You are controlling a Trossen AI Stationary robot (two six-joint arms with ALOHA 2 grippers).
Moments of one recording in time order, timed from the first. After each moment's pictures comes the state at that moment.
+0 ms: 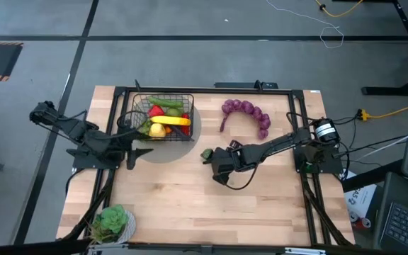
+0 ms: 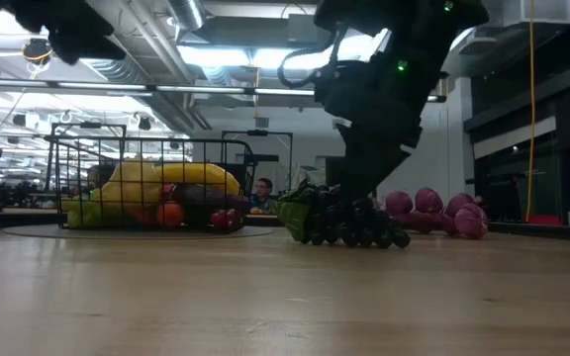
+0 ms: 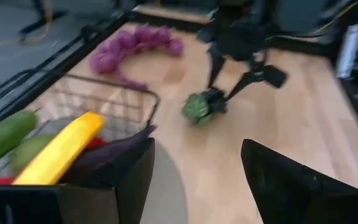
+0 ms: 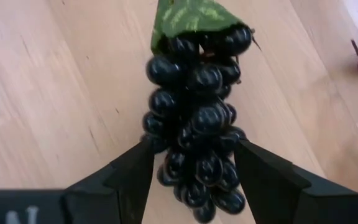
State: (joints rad) left arm -0.47 0.49 0.58 -0.47 -0.65 -0.35; right arm 0.22 1.85 1.22 -0.60 0.35 0.62
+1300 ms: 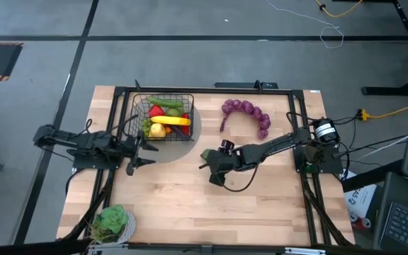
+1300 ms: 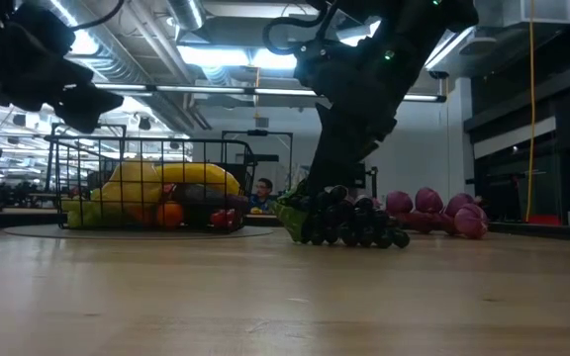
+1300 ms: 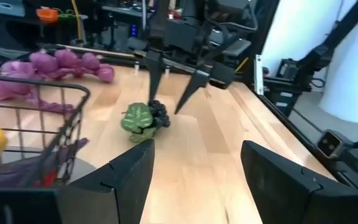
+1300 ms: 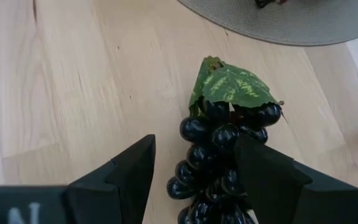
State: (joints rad) left arm -0.17 0.04 0.01 0.03 -0.09 -0.18; right arm 0.22 1.85 1.22 -0.43 0.35 0.41
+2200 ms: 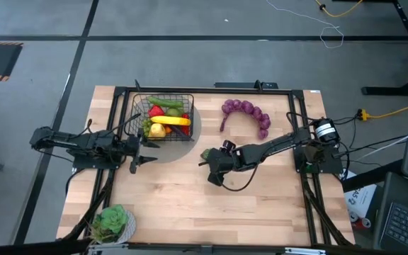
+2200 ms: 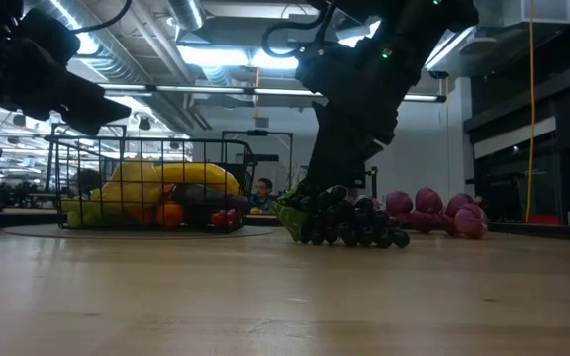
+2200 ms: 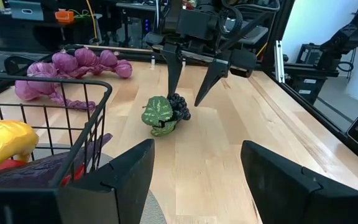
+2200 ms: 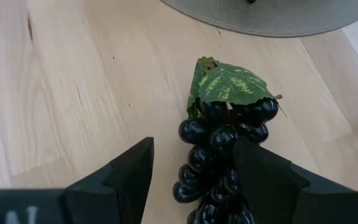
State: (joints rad) left arm -0.11 0.09 0.01 0.03 -0.09 -0.10; right arm 0.22 1.85 1.22 -0.43 0.35 0.52
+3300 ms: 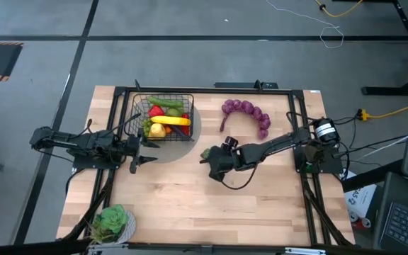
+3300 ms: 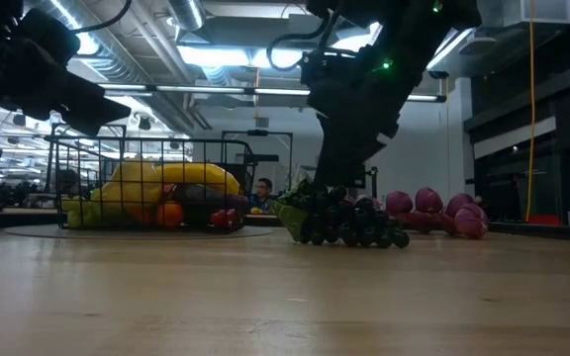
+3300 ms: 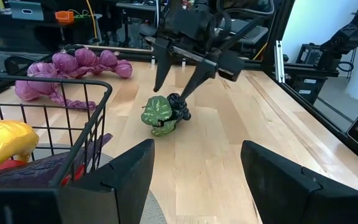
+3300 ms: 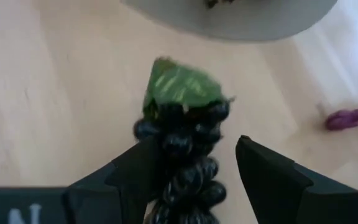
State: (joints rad) left arm -0.11 0.09 0.01 0.03 -0.09 -0.10; right arm 0.22 1.85 1.22 -0.48 0.47 0.49
